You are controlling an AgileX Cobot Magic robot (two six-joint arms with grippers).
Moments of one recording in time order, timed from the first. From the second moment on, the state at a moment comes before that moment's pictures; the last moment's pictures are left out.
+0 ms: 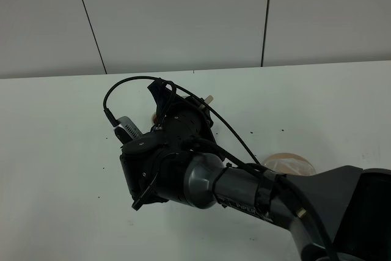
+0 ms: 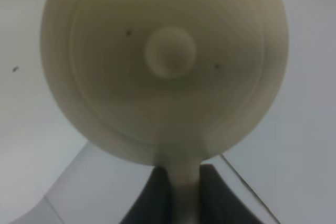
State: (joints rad) left arm 0.00 0.00 -0.51 0.06 1.04 -0.05; right arm 1.01 2.34 -1.85 -1.22 1.11 -0.59
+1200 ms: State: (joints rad) left arm 0.00 0.00 -0.51 0.06 1.04 -0.05; right arm 1.01 2.34 -1.85 -1.22 1.13 -0.59
